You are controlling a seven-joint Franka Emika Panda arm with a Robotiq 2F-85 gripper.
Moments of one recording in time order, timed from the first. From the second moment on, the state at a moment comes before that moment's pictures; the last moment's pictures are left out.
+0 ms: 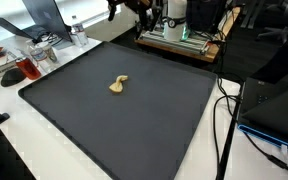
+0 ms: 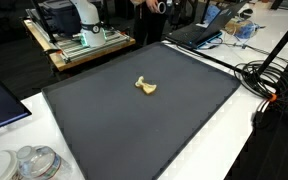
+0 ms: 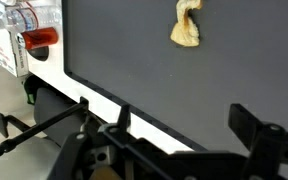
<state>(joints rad) 0.08 0.07 0.26 -2.03 -0.69 2.08 0.42</state>
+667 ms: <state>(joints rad) 0.21 0.40 0.17 -1.84 -0.73 1.98 0.46</state>
